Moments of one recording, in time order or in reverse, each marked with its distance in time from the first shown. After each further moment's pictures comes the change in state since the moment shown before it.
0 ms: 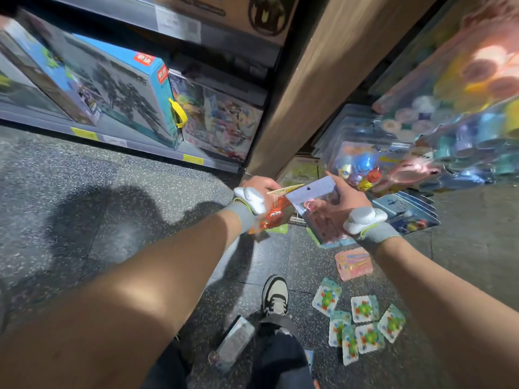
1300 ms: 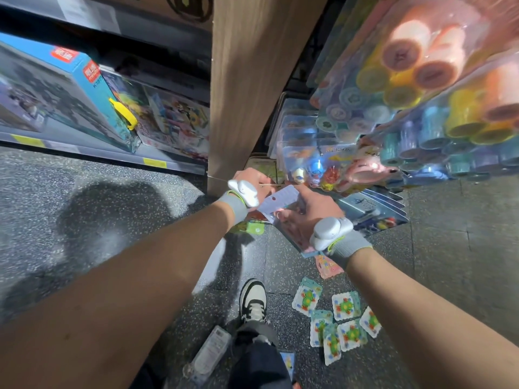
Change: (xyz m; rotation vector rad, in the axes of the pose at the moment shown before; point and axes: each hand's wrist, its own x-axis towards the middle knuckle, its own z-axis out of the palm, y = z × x) left_hand 0.068 0.056 0.064 0.118 0.039 -0.061; right_hand 0.007 0.022 -0.025 -0.134 -0.134 0.014
